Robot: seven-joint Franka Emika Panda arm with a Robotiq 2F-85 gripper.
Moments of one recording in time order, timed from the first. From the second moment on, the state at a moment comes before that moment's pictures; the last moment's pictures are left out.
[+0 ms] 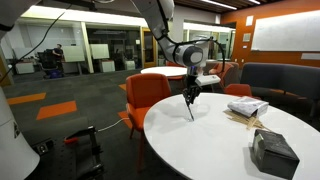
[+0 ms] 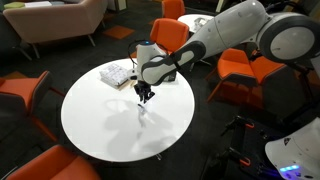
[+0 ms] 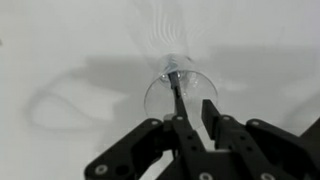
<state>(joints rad) -0.09 0.90 0.19 -1.46 -0.04 2.37 -1.49</state>
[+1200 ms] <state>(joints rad) -0.07 1.03 0.20 -1.34 -0.04 2.37 -1.49</state>
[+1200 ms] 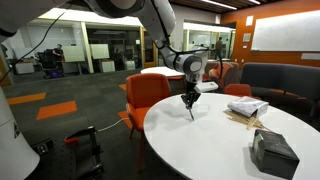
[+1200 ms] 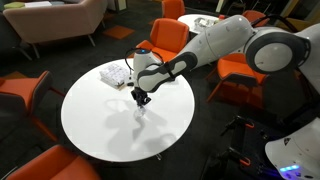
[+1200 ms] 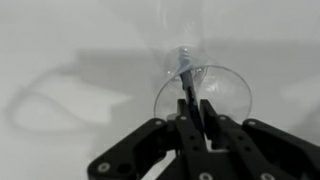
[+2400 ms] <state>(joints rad) -0.08 1.01 0.21 -1.32 -0.04 2.36 -1.49</state>
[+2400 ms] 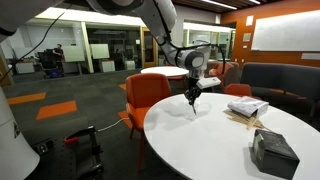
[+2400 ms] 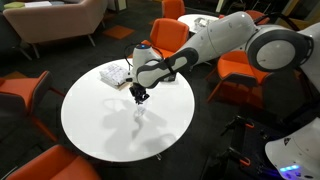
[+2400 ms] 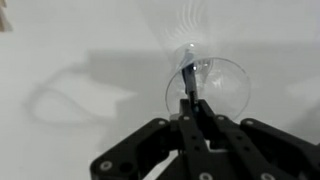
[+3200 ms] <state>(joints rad) -0.07 0.82 0.23 -1.44 -0.05 2.26 -1.46</state>
